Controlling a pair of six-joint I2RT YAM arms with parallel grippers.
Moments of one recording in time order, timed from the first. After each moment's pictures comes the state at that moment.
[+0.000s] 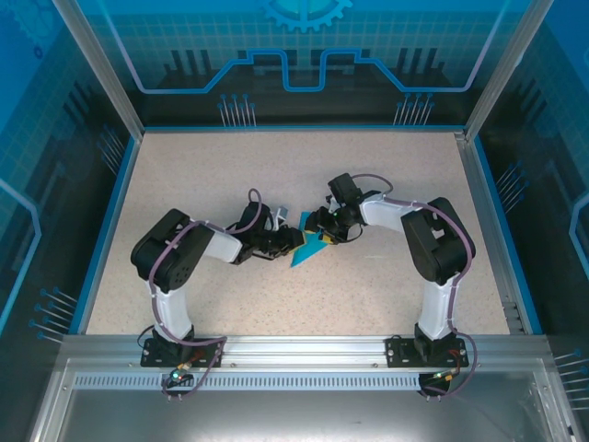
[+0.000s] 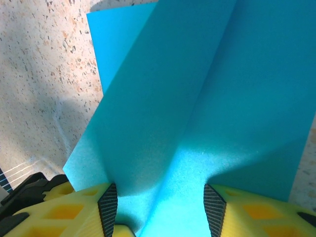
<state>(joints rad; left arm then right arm) -0.47 1.88 0.71 0.49 0.63 -0.98 0.48 1.94 1.17 -0.38 -0.47 0.82</state>
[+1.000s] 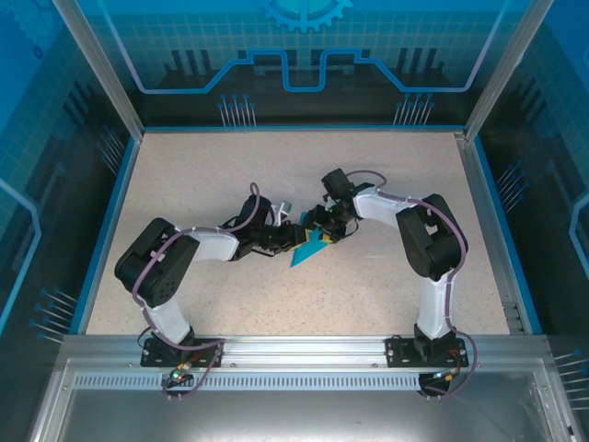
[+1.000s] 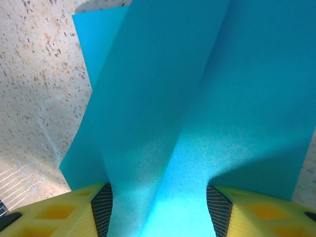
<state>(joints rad) -0.50 1.76 0.76 0.32 0.65 -0.91 0.49 1.99 1.29 -0.54 -0.42 0.83</state>
